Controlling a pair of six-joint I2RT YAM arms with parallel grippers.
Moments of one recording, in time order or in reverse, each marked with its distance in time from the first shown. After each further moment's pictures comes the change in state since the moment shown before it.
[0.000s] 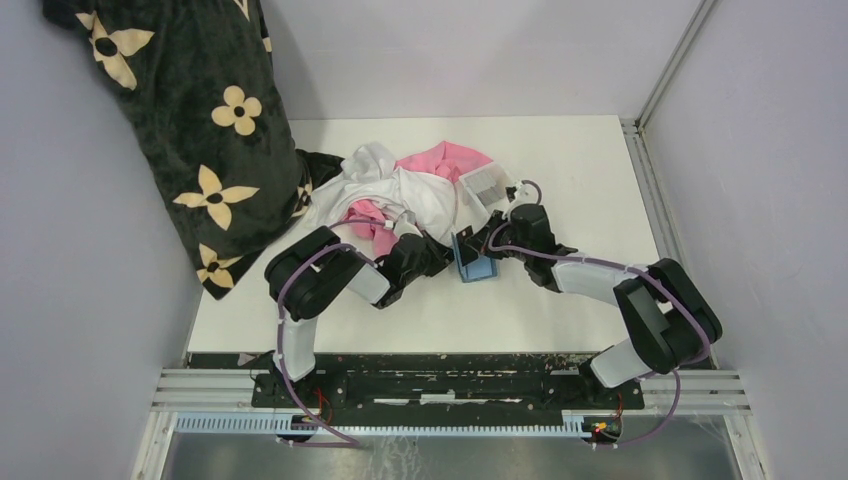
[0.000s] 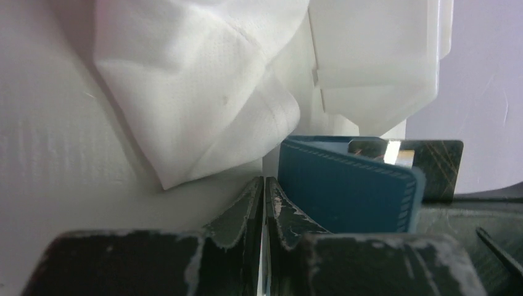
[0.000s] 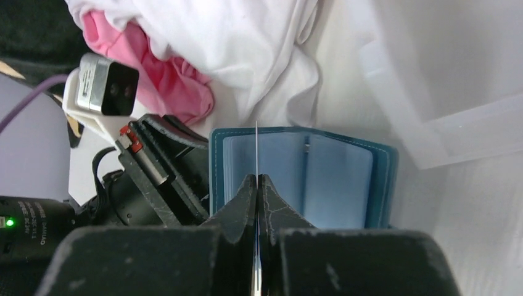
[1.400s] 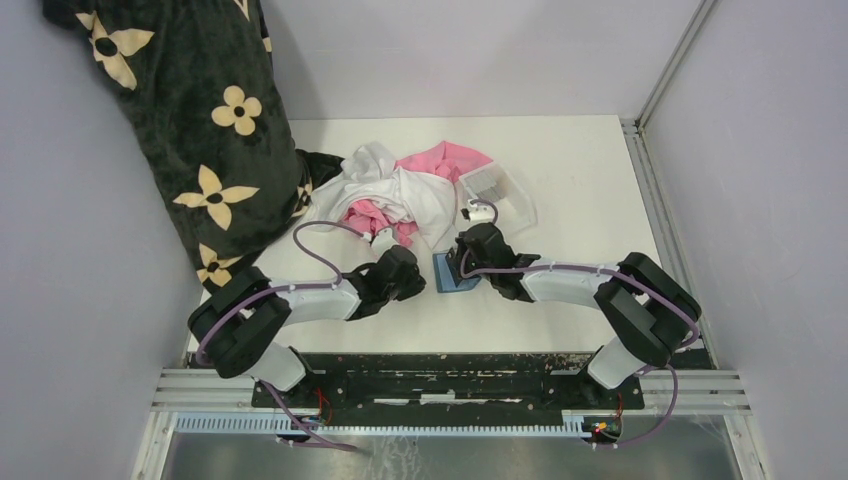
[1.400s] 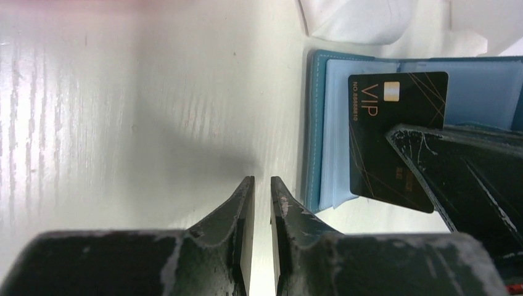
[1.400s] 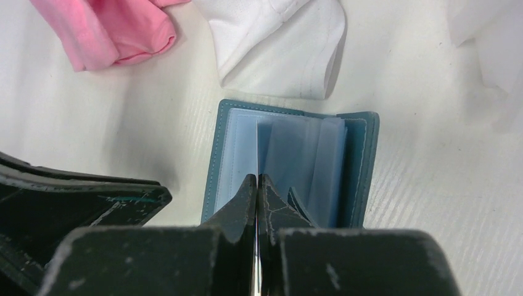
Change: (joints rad) left arm -0.068 -0.463 -0.113 -0.687 -0.178 0.102; right arm 0.311 0.075 0.099 -0.210 0.384 -0.186
